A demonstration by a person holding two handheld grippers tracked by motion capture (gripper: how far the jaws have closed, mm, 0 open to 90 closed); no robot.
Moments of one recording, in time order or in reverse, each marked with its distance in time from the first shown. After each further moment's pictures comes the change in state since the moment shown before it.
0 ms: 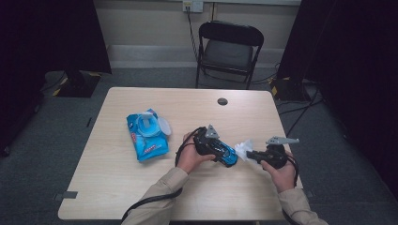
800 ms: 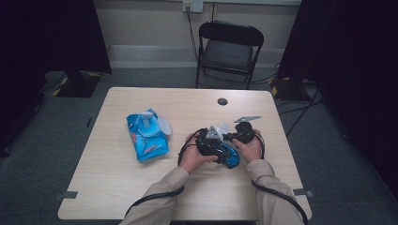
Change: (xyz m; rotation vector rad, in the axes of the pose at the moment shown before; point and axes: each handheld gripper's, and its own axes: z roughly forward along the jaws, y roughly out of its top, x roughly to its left) left arm -0.001 -0.005 0.016 -0.063 -0.053 -0.041; right arm -0.008 0.057 0.119 0.106 0.017 -0.011
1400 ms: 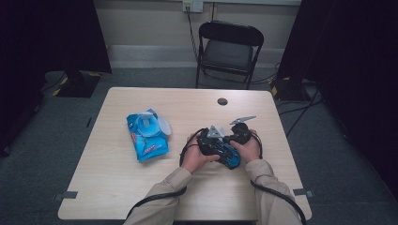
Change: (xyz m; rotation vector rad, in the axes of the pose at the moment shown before) left arm -0.002 0.003 0.001 0.002 0.017 -0.045; right arm 0.002 -0.001 0.007 0.080 0.042 -0.060
